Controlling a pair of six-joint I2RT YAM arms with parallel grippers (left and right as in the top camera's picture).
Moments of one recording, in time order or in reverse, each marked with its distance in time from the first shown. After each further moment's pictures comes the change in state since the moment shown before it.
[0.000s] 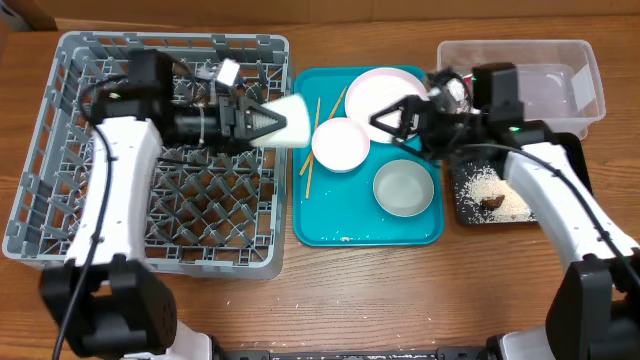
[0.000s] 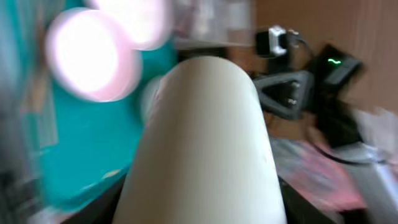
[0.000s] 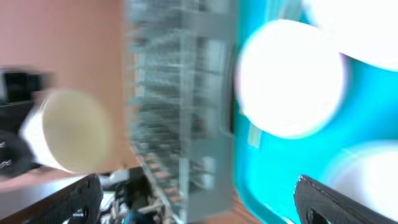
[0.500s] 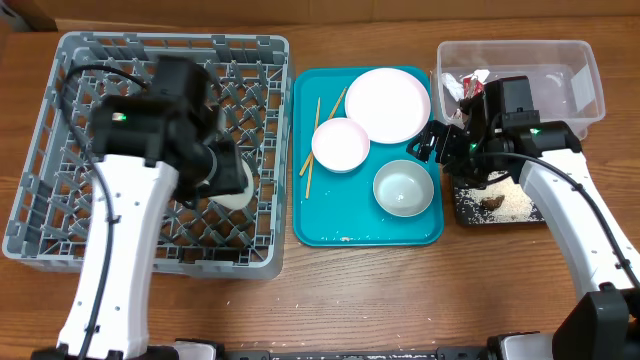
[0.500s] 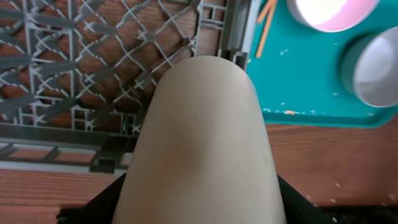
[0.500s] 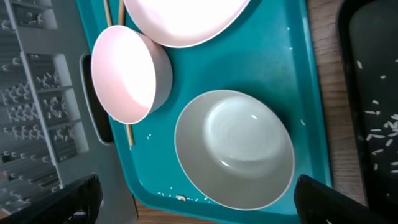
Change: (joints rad) left arm -0.235 -0.185 0.086 -0.381 -0.967 -0.204; right arm -0.008 -0.085 0.032 -0.358 0.493 -0.077
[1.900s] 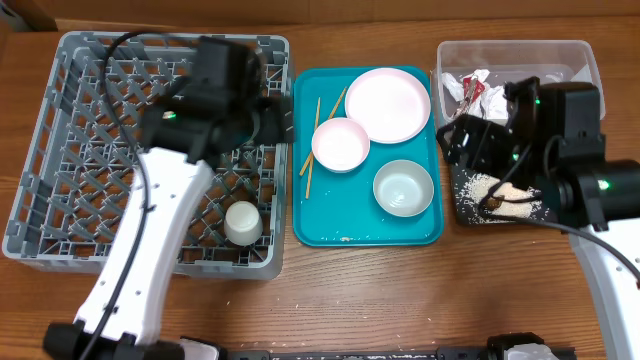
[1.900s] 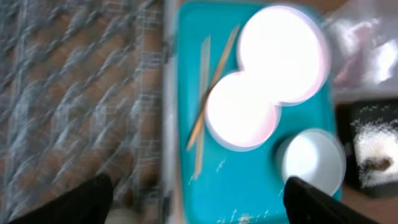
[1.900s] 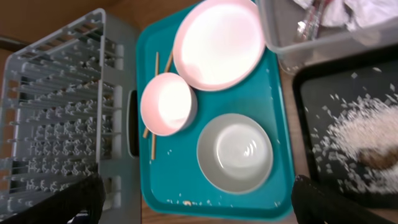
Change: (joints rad) left arm -0.137 0.043 -0.043 0.564 0.003 -0.024; right arm -0.002 -0.323 0.111 -0.153 0.143 -0.037
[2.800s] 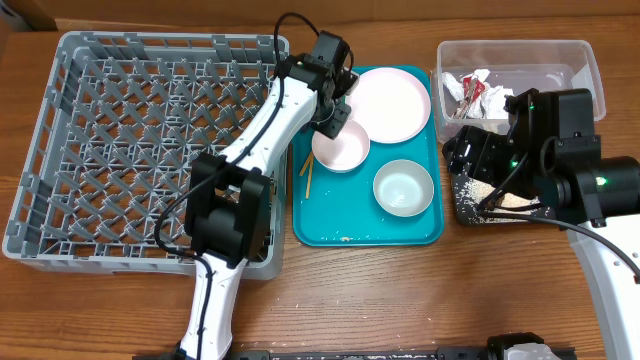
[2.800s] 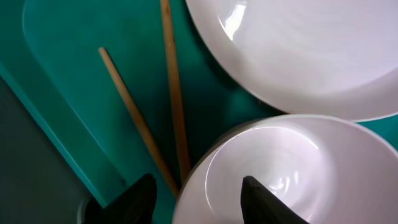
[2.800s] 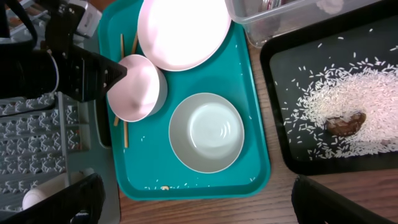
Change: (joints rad) left arm -0.130 0.753 0.388 0.032 -0.058 0.423; right arm 0.000 0.020 0.000 -0.089 0.060 0.000
